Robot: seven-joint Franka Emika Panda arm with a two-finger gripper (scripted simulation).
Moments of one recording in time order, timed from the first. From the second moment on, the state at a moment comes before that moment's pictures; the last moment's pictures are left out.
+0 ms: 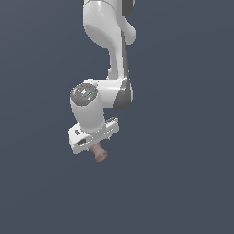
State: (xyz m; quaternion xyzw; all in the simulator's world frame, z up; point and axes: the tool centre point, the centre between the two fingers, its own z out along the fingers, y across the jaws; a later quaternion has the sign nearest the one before) arm 0.065 -0.085 0.119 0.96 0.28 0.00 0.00
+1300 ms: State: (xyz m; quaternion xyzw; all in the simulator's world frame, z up) arm 0.068 -0.094 0.061 0.95 0.30 0.00 0.00
